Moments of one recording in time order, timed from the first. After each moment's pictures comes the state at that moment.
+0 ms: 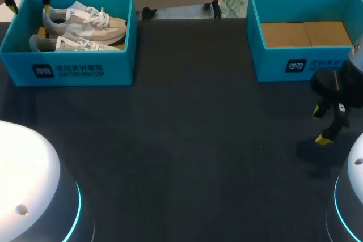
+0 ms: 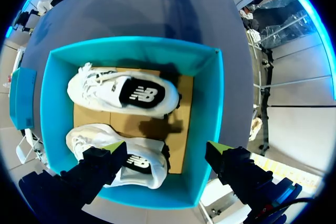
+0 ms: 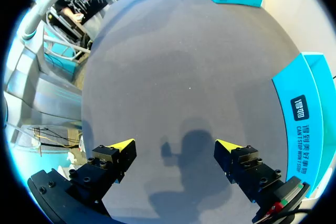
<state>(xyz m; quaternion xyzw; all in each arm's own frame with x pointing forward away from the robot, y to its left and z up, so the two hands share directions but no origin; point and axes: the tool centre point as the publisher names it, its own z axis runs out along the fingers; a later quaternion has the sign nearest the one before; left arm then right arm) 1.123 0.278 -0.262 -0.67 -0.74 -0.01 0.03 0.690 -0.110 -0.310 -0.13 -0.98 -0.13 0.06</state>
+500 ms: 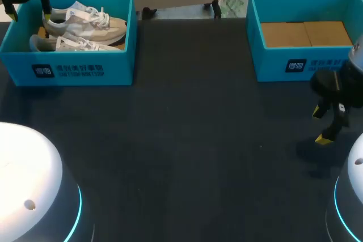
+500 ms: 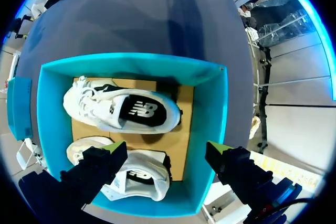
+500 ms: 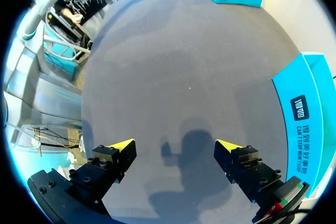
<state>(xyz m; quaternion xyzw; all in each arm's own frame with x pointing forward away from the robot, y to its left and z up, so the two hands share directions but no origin) 1.094 0.274 -0.272 -0.68 -0.73 -0.03 0.03 0.690 -0.110 -0.310 -0.13 -0.98 -0.13 0.06</state>
